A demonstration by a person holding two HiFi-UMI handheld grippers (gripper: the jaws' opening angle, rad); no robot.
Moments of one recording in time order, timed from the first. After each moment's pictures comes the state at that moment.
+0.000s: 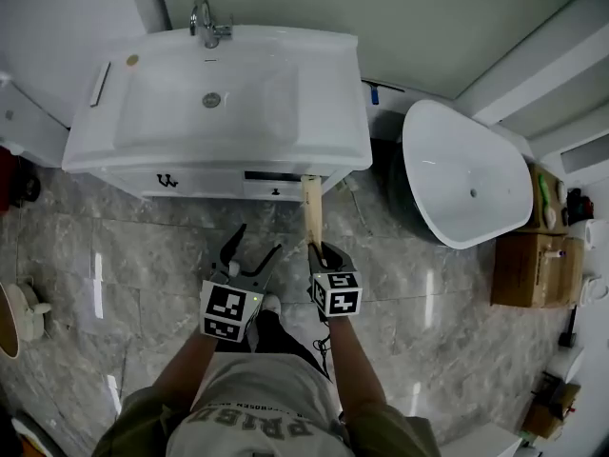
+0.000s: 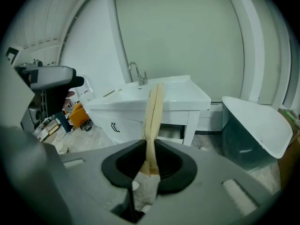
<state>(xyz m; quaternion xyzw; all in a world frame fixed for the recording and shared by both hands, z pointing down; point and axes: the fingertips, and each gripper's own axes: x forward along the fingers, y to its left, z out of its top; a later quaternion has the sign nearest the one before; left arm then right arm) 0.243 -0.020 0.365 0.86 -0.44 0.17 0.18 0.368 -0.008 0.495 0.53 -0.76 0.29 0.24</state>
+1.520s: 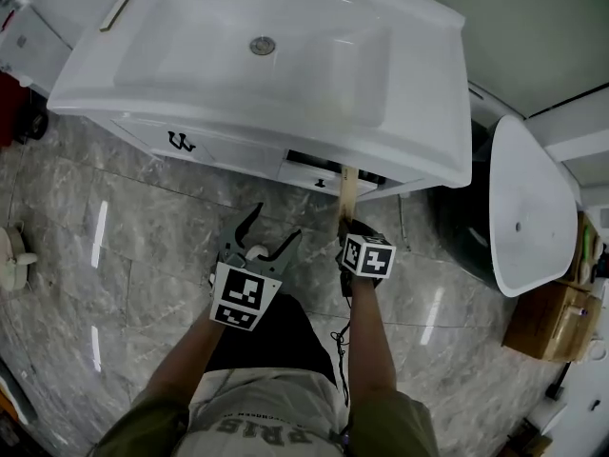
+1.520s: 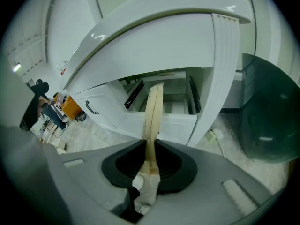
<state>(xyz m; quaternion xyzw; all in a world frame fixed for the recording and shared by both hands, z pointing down) 0.186 -0.084 0.575 0.83 -0.50 0.20 0.18 0.348 -0.117 0.744 0.49 -0.73 0.38 0.30</state>
